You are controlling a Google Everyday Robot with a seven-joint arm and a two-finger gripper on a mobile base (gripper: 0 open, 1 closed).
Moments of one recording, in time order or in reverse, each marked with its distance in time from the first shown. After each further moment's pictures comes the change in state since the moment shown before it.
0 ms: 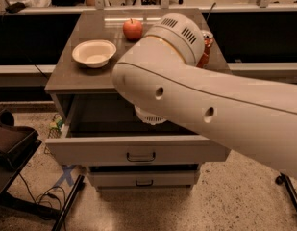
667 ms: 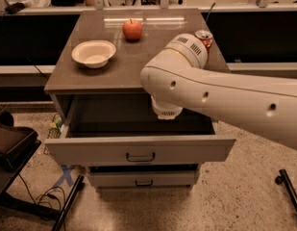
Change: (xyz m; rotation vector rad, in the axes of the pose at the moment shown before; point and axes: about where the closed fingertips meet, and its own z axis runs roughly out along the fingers) arm 0.037 -0.027 0.089 -0.046 0.027 -0.002
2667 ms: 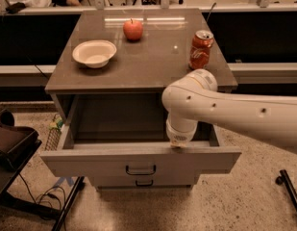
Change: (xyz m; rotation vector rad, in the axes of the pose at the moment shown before) arm 0.045 0.081 0.094 -0.307 -0.003 0.099
